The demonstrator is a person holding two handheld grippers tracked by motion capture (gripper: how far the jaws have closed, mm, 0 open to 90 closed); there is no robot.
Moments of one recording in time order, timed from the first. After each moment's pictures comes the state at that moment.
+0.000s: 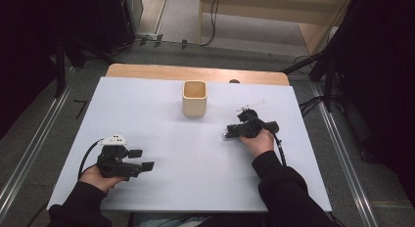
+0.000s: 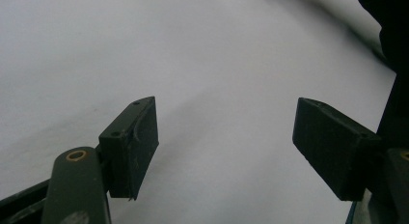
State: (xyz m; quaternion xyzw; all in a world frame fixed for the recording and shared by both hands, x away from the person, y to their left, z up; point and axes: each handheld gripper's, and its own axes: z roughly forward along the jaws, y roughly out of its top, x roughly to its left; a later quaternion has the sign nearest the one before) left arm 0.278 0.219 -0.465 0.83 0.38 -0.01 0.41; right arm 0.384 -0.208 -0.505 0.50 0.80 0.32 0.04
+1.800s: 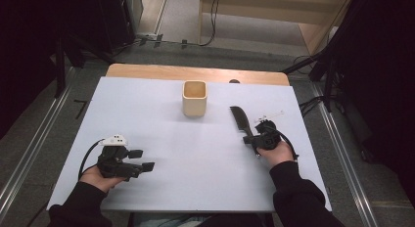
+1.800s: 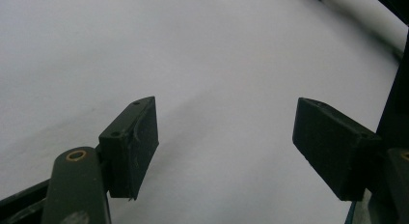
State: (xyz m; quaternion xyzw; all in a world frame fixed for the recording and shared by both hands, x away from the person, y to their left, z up) left arm 0.278 0.218 -0.465 0.83 0.38 -0.01 0.41; right arm 0.340 -0.255 -0.503 0.52 0.80 0.29 0.03
